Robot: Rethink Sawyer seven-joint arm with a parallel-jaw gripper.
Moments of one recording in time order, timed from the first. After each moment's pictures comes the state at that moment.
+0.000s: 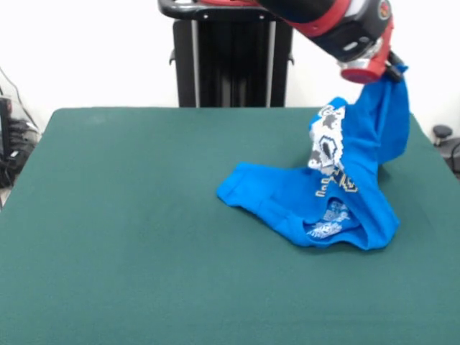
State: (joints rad) arm -0.11 -0.65 0.07 2.09 0.98 0.94 2.94
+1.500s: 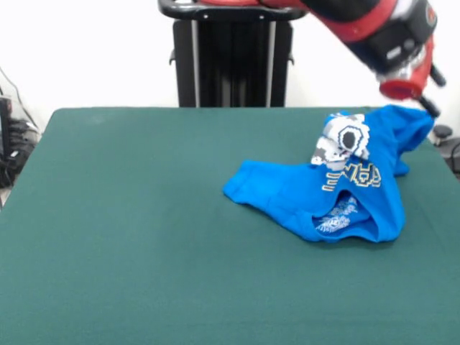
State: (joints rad) arm -0.26 -0.72 0.40 2.18 1.07 0.59 2.85
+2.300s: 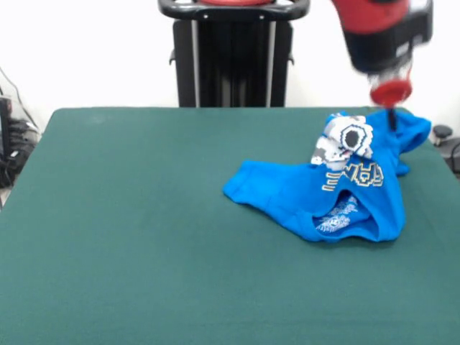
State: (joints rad) arm 0.01 -0.61 0.01 1.88 0.56 0.63 2.86
